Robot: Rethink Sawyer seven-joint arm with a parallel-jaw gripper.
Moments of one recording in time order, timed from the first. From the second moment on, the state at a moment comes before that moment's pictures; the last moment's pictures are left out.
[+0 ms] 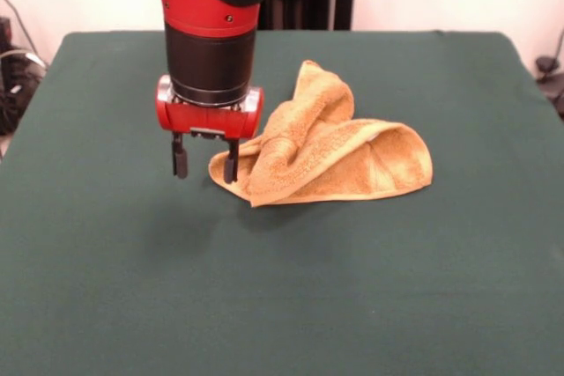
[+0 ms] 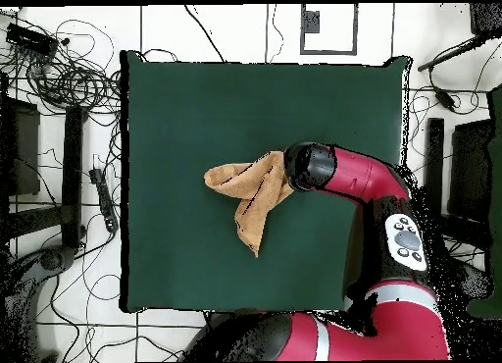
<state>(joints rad) -0.30 -0.40 -0.04 1.37 -0.09 0.53 1.57</state>
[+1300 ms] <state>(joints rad) -0.30 -0.40 -0.04 1.39 -0.09 0.48 1.57</state>
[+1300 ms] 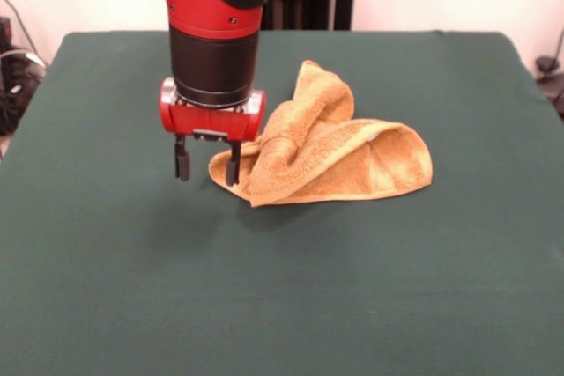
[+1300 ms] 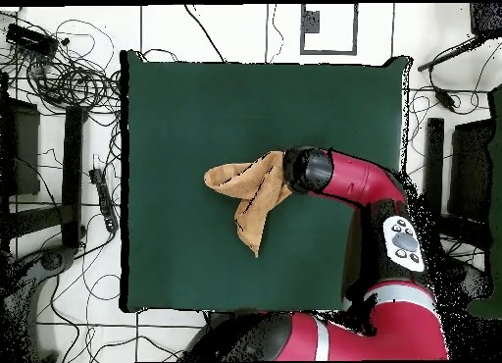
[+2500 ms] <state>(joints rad) -0.18 -0.40 -0.08 1.41 -0.09 0.43 1.57</state>
